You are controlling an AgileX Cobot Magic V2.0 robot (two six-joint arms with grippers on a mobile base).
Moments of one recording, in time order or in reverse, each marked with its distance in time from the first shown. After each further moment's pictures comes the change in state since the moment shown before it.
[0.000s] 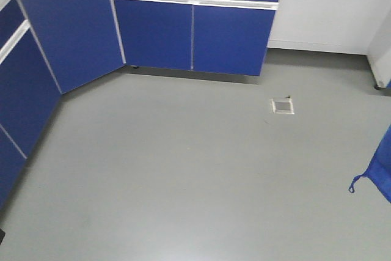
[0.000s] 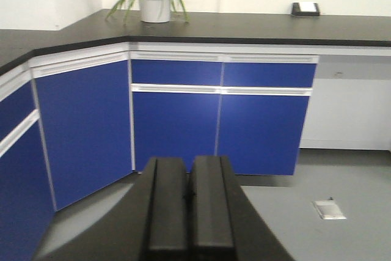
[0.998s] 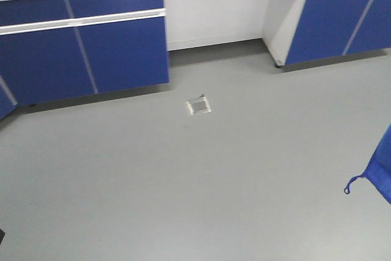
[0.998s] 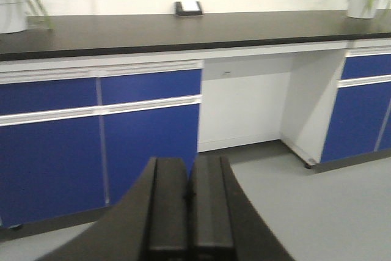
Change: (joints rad) left arm 0.000 0.000 0.000 0.000 0.000 0.000; right arm 0.000 0.000 0.000 0.000 0.001 0.000
